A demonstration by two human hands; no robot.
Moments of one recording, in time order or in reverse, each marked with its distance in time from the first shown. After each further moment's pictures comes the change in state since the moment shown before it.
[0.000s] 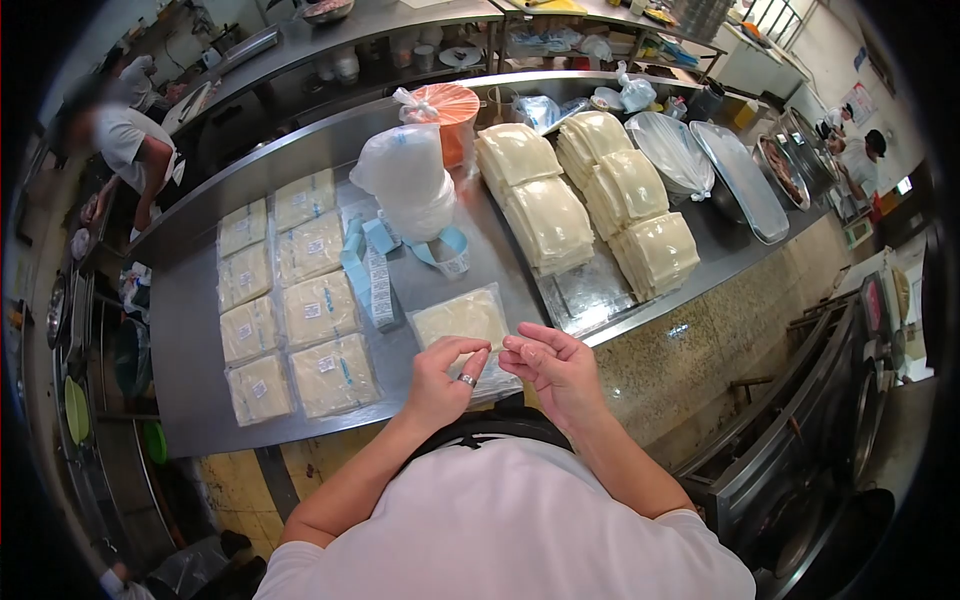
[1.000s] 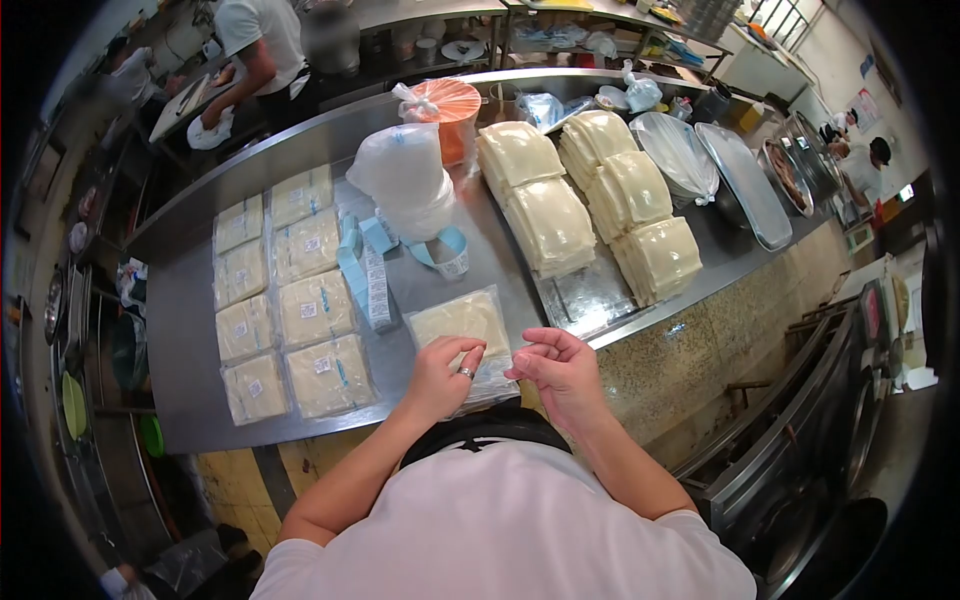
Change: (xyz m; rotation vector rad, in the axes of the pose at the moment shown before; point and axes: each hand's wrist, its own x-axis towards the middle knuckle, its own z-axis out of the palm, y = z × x) left_hand 0.011 -0.034 0.009 0.090 -0.061 -0.038; right_hand 0.014 -0.006 -0.010 -0.055 0.025 0.011
